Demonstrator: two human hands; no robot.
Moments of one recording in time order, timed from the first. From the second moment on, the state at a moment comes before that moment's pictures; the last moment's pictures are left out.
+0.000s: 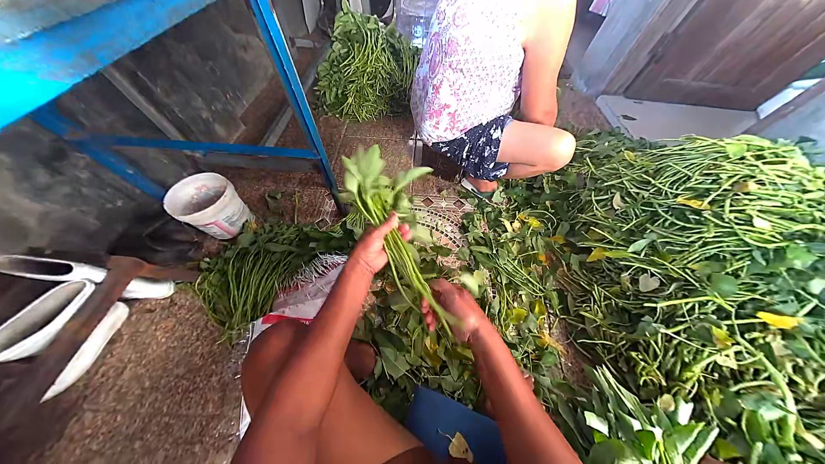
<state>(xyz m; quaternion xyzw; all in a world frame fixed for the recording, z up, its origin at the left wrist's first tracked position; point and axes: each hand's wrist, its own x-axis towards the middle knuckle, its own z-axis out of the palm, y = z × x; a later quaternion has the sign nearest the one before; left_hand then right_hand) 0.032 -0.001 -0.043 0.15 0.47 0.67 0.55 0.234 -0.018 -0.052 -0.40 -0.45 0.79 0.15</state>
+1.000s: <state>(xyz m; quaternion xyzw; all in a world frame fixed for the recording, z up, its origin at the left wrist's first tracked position) 0.038 0.010 -0.040 0.10 0.53 0.68 0.50 0.286 0.029 -0.276 -0.63 -0.48 0.60 -0.12</state>
